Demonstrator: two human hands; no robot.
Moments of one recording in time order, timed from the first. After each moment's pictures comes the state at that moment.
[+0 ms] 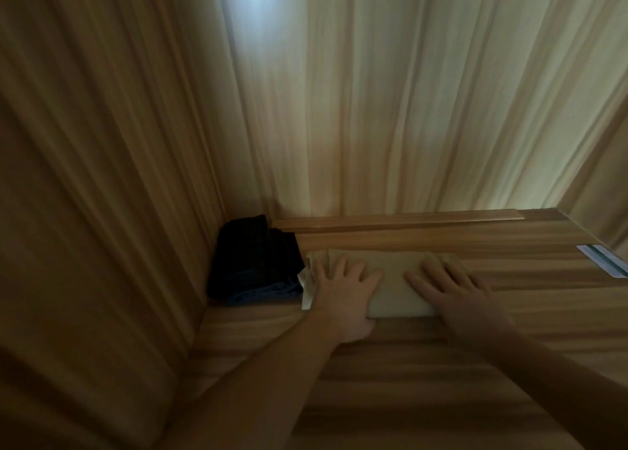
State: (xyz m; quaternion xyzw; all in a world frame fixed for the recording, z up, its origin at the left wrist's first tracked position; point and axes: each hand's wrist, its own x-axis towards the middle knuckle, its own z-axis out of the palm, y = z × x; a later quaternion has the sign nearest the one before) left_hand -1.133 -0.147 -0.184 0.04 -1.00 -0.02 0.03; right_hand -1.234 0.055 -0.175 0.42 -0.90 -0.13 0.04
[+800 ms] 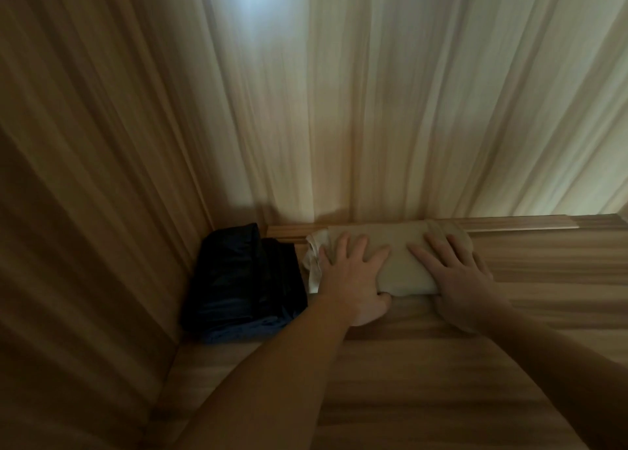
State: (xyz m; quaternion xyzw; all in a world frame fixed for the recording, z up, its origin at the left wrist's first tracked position) left_hand -1.224 -0.197 -0.210 0.10 -0.99 -0.10 0.04; right_hand -1.327 -0.016 -0.200 0.38 -0.92 0.02 0.00
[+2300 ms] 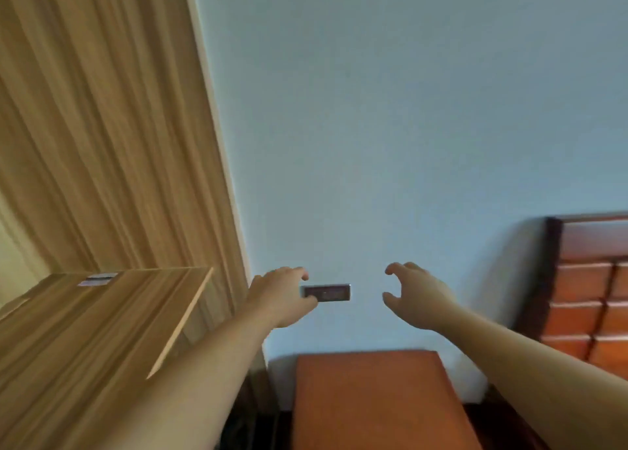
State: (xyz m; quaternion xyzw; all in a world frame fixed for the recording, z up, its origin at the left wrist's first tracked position) left_hand -0.939 0.305 -0.065 -0.52 -0.85 -0.11 0.00; right_hand -0.725 0.451 -0.073 -0.39 -0.90 0.09 0.14
